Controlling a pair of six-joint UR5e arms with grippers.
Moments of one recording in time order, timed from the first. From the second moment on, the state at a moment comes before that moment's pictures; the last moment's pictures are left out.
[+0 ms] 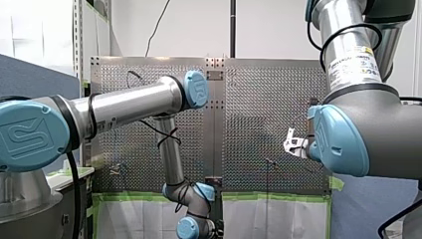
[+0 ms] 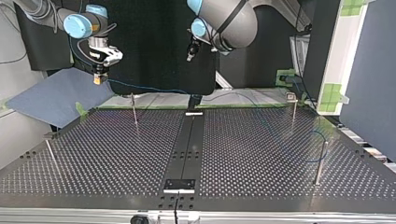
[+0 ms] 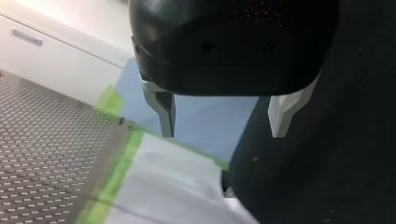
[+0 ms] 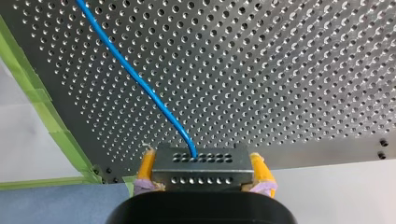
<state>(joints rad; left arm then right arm) -0.71 -2.84 -1.64 -2.22 -1.76 -1.79 1.70 -1.01 2.06 -0.90 1.50 1.79</state>
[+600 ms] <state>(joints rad) -0.72 -2.80 -1.54 -2.31 -1.79 -1.79 1.70 -1.01 2.06 -0.90 1.49 1.79</state>
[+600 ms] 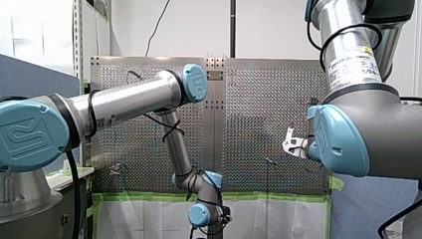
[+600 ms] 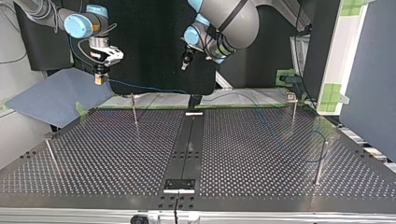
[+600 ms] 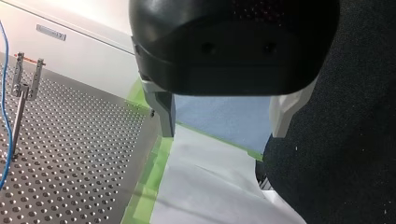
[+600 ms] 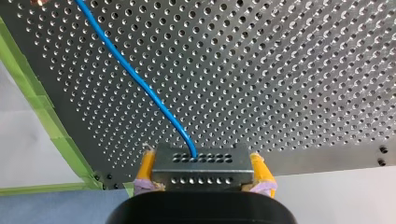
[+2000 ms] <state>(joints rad) -0.69 -2.68 -1.46 -2.36 -1.85 -1.79 1.71 -1.01 2.06 -0.90 1.49 1.79</state>
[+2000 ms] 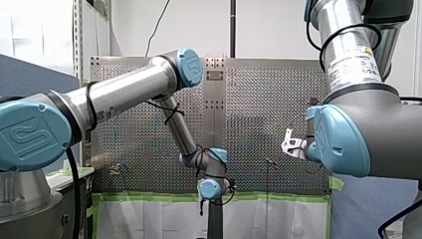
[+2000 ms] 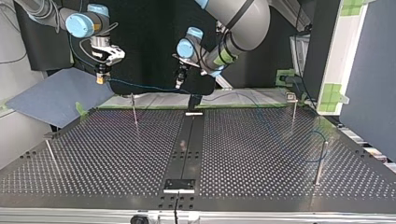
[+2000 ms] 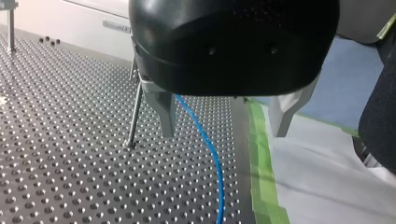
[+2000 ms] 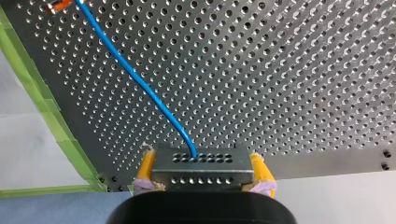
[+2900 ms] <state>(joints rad) -0.66 -2.73 -1.32 -2.46 -1.90 -1.78 1.74 -1.01 2.07 -0.91 1.49 1.79</state>
